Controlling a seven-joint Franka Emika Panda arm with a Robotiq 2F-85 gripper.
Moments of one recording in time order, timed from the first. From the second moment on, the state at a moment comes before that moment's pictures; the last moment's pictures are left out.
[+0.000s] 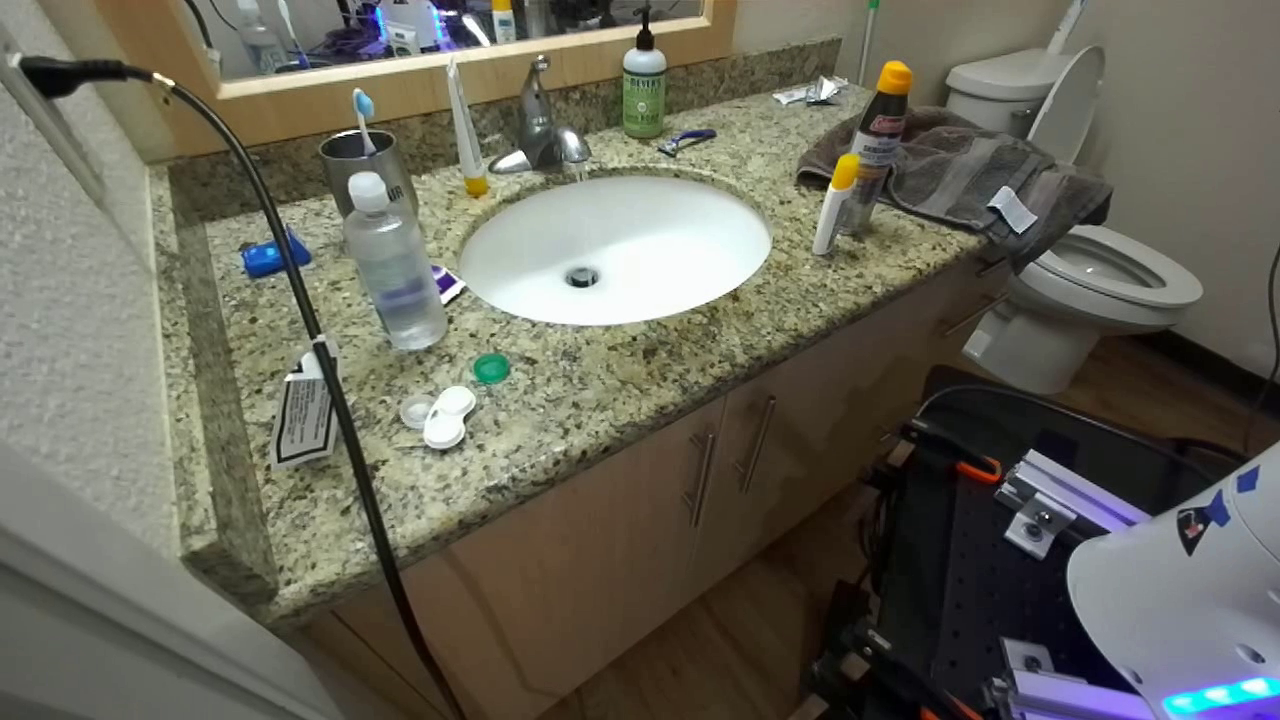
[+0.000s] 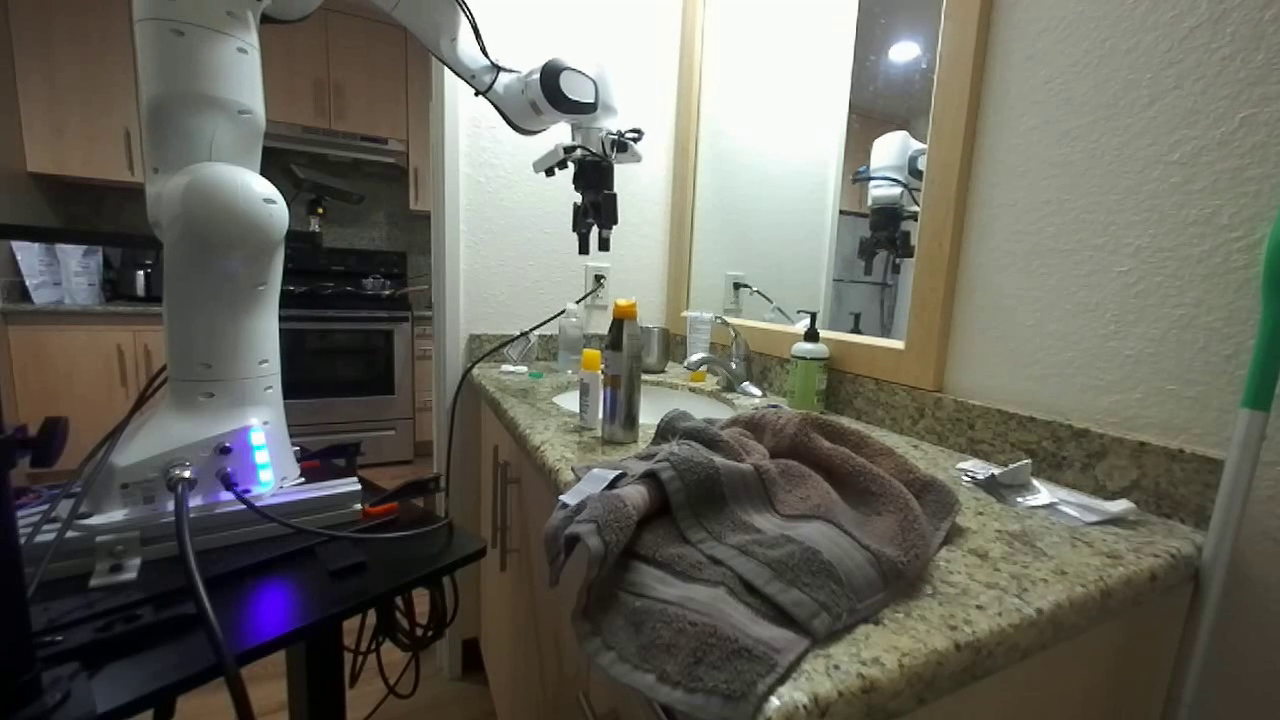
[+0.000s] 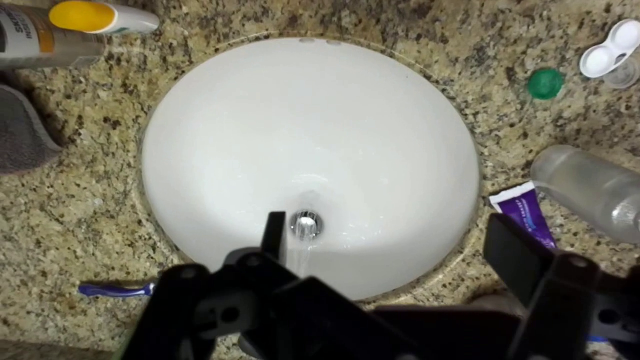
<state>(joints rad) -0.09 -0.01 -0.10 -1.93 -0.07 1.92 0.21</state>
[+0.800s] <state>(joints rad) -0.14 0.36 -0.17 -1.55 0.04 1.92 0.28</state>
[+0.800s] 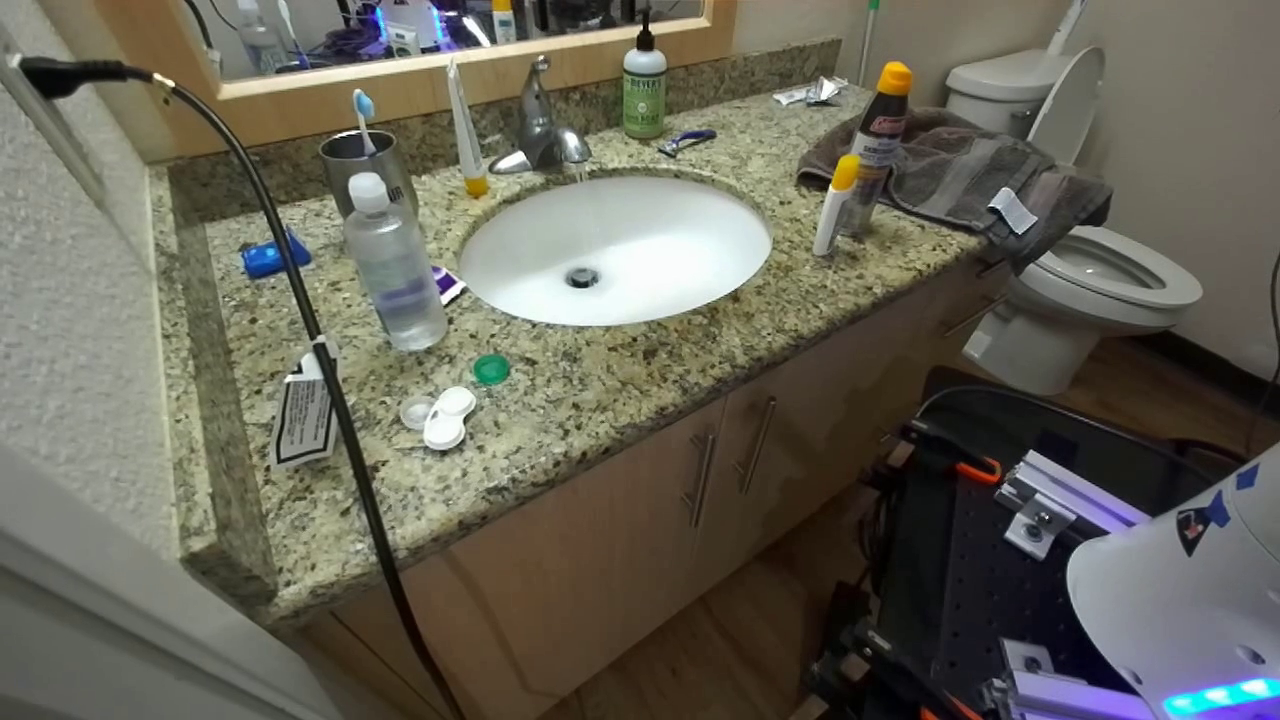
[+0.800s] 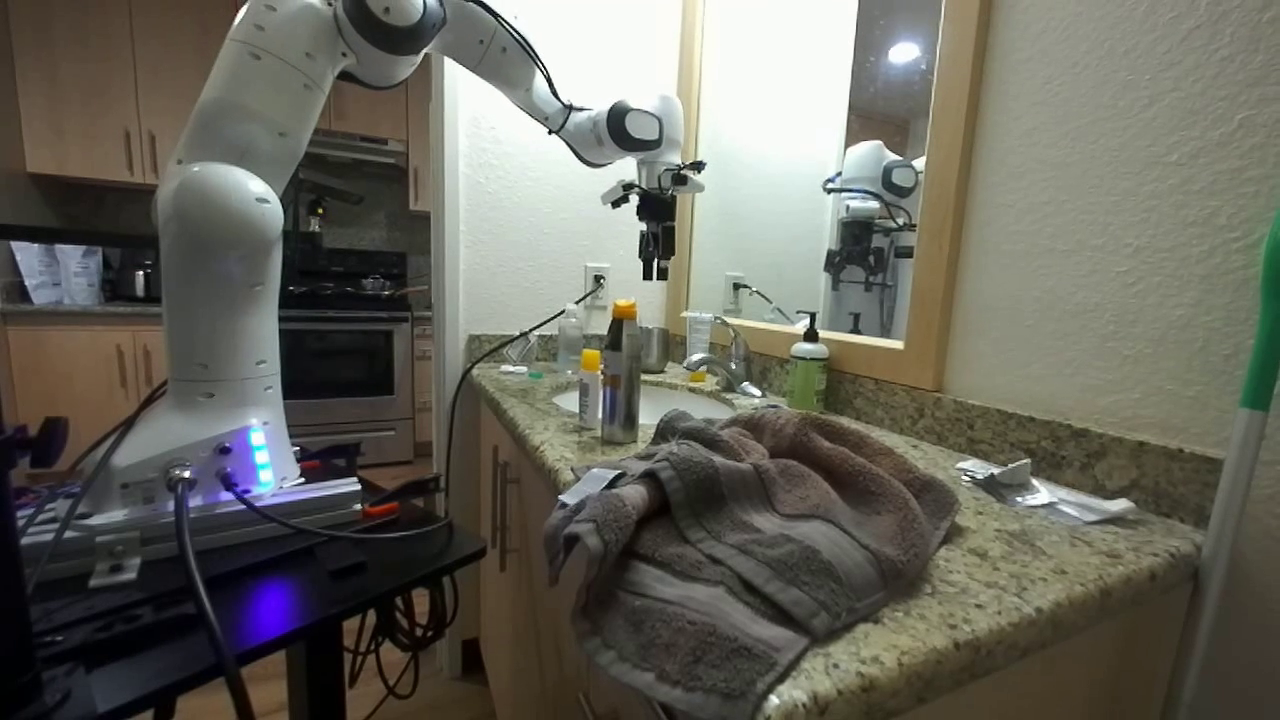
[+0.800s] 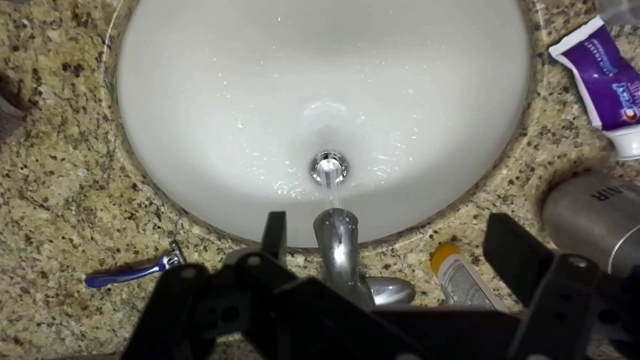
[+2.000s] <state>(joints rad) -0.17 0.70 -0.20 -1.24 0.03 1.95 0.43</state>
